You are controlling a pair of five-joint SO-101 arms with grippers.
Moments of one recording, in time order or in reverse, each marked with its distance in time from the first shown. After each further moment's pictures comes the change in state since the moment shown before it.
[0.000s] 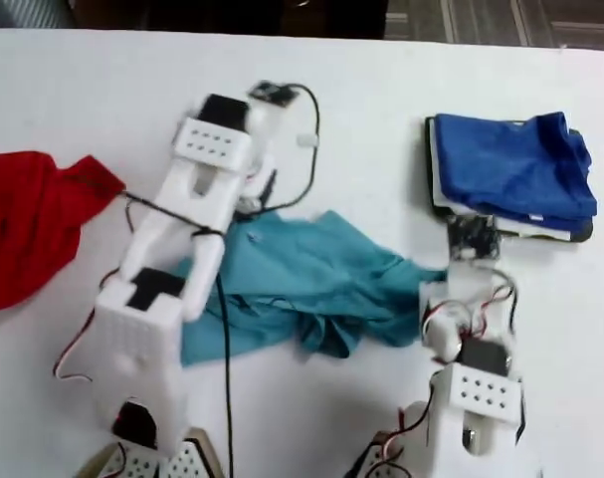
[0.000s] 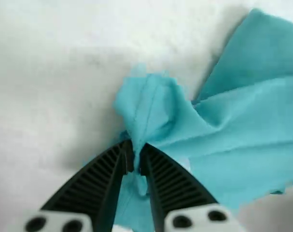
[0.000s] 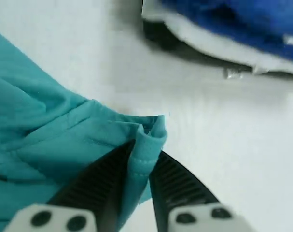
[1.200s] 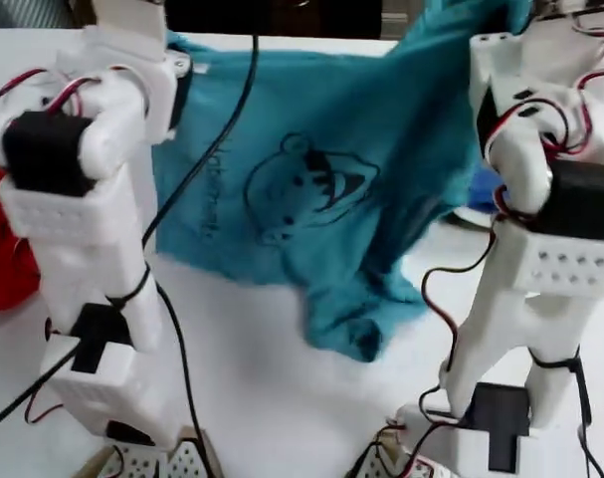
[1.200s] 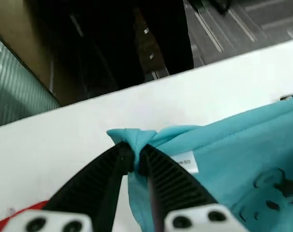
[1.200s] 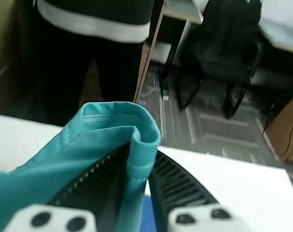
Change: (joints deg) left arm -9.5 -17.6 -40.3 0.0 -6.3; right arm -8.4 52.8 -118.0 30.5 -1.4
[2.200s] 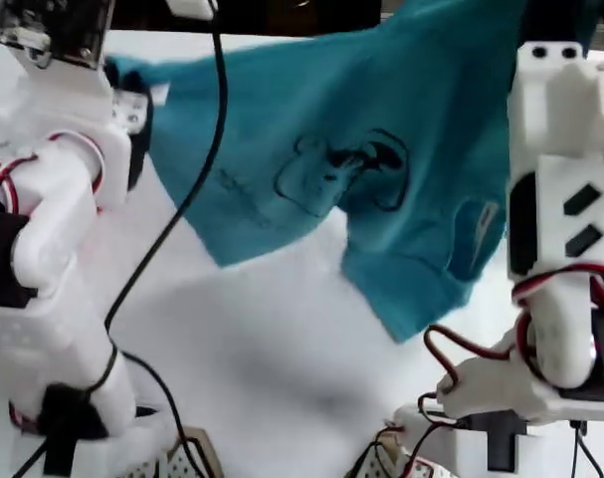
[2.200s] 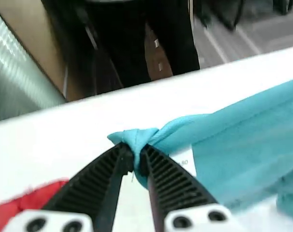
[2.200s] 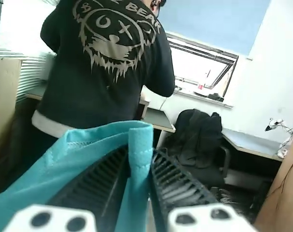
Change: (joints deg) left arm -1.8 -25.5 25.2 0.1 0.0; right arm -2.5 0.4 -31.3 7.2 0.0
